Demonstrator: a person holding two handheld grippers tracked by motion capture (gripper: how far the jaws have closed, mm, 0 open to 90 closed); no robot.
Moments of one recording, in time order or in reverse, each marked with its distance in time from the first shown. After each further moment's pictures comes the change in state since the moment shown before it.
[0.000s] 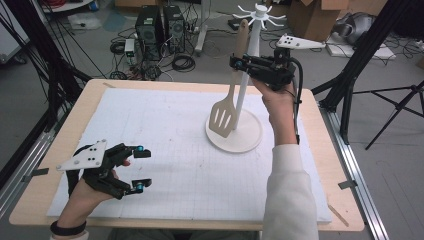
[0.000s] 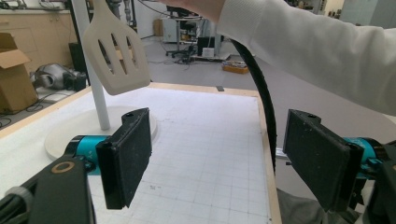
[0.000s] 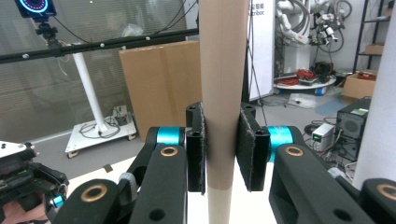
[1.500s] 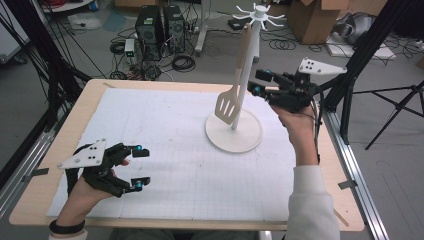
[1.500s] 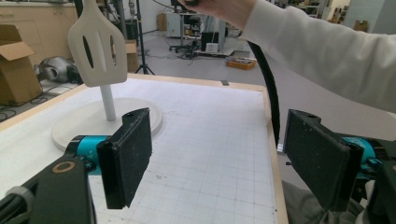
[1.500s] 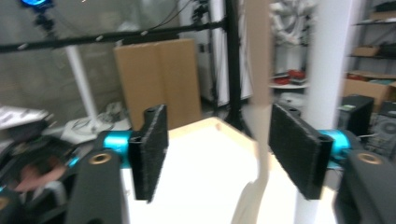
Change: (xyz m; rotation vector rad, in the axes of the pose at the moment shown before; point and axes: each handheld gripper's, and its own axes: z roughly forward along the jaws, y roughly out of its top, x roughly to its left) left arm 0.006 -0.006 -0.005 0.022 0.023 -0.013; right arm 0.007 -0.037 -0.053 -0.005 -0.018 -0.035
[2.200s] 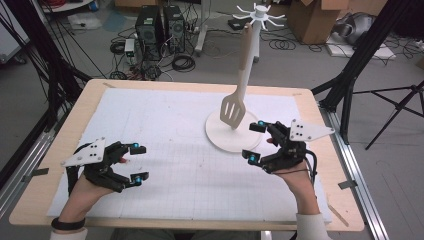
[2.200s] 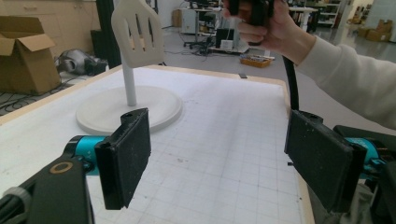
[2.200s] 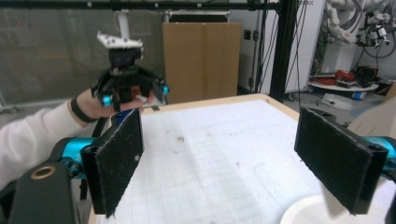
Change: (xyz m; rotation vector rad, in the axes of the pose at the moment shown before) left arm 0.016 -0.021 -0.006 0.007 0.064 -0.019; right arm 0.064 -0.099 -0.026 0.032 0.157 -0.102
